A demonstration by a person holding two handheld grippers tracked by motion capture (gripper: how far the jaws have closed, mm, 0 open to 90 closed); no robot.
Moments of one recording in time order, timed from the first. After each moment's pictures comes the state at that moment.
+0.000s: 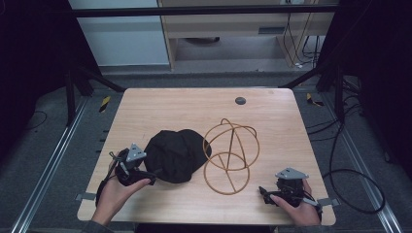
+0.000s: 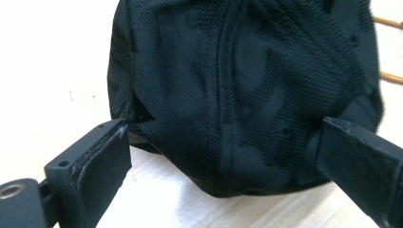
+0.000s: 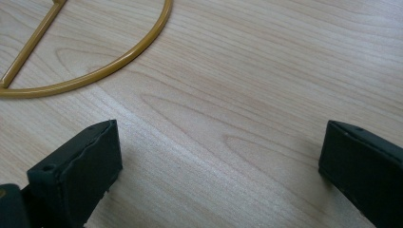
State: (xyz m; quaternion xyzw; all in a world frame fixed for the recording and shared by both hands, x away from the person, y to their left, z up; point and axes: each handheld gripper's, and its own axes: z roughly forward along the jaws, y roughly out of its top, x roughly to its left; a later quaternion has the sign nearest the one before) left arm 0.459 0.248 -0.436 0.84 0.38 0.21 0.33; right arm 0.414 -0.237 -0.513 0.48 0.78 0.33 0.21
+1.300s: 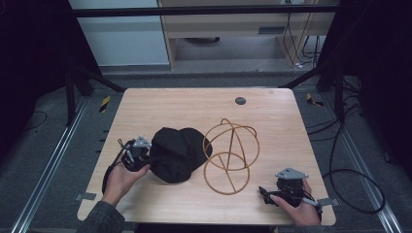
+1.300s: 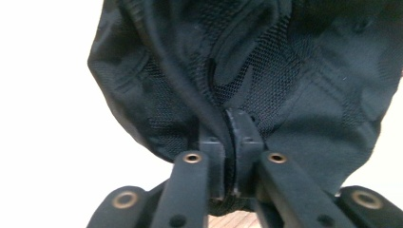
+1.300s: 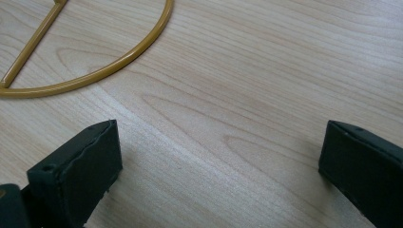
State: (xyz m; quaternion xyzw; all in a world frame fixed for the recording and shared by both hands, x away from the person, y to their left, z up) left arm 0.503 0.248 -0.444 0.86 0.39 0.13 0.31; right arm 0.414 -0.237 -0.513 0.48 0.78 0.33 0.21
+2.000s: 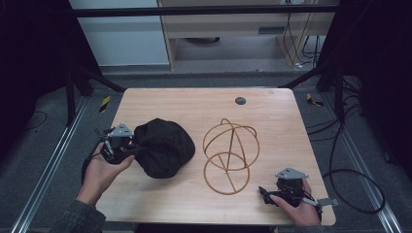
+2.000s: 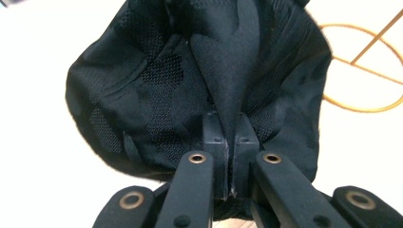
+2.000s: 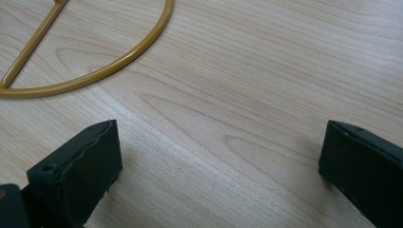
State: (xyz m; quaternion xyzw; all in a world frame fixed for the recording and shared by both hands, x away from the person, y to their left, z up) left arm 0.481 0.269 -0.365 0.85 0.37 0.16 0.34; right arm 0.414 -0.237 -0.513 0.48 0.78 0.33 0.21
